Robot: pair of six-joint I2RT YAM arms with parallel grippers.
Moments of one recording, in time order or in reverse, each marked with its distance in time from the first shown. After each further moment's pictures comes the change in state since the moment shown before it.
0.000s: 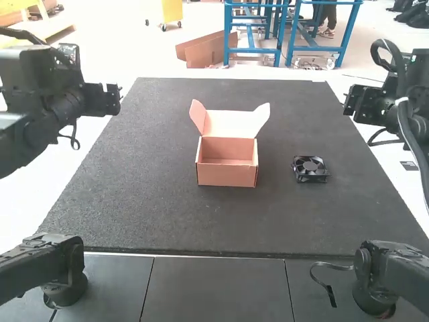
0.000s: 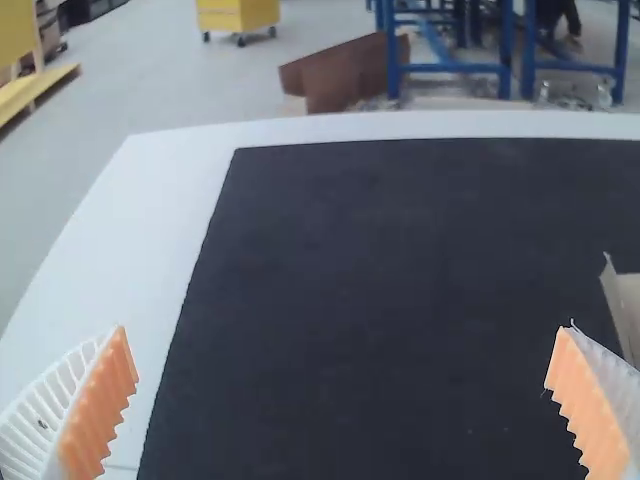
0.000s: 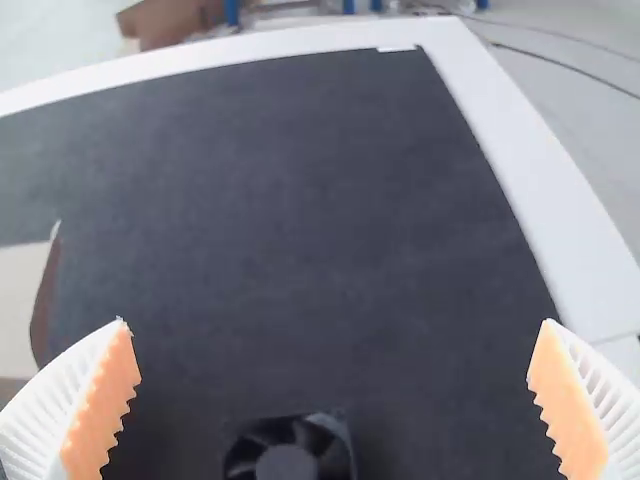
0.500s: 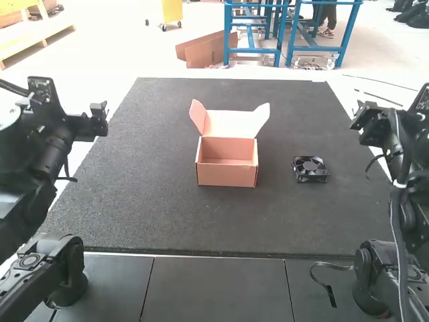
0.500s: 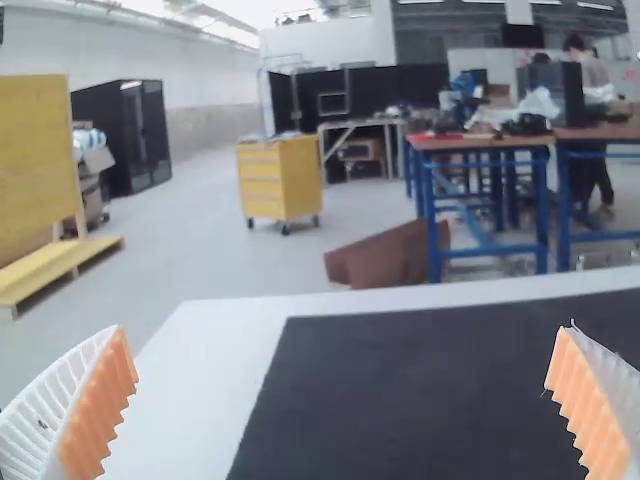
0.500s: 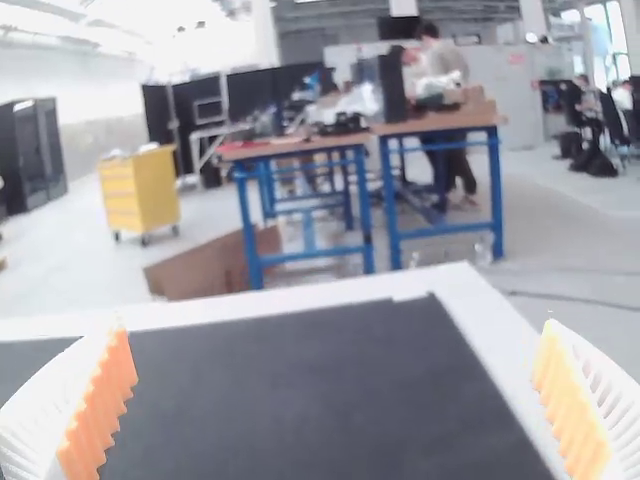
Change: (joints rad) left arm 0.000 -0.436 -0.373 0.325 -0.050 0.079; right arm 0.000 -0.497 -0.409 0.426 0.023 0.054
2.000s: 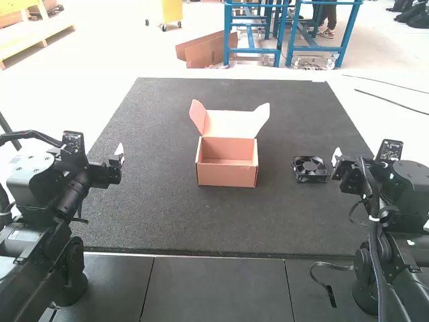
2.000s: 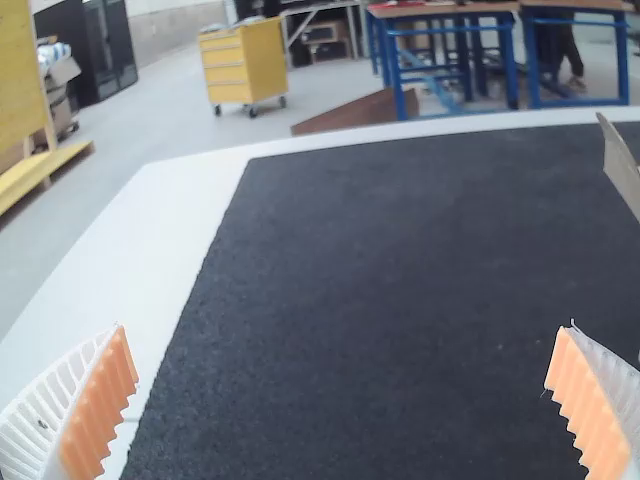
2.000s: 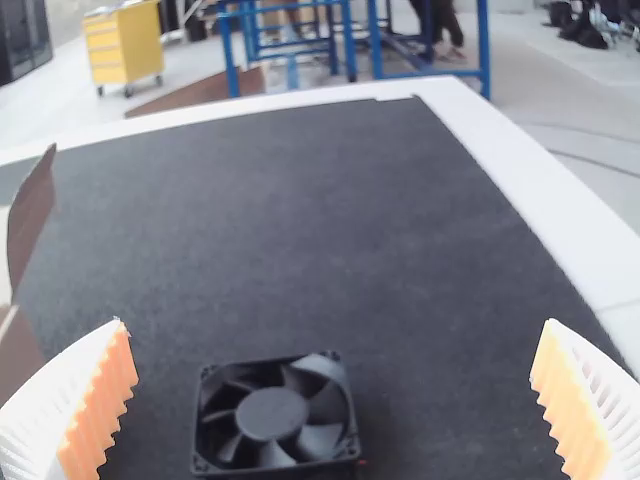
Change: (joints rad) left arm 0.000 -0.320 -0.305 -0.201 0.046 0.023; right arm 0.000 -0.270 -0.315 -0.198 -0.013 -0.023
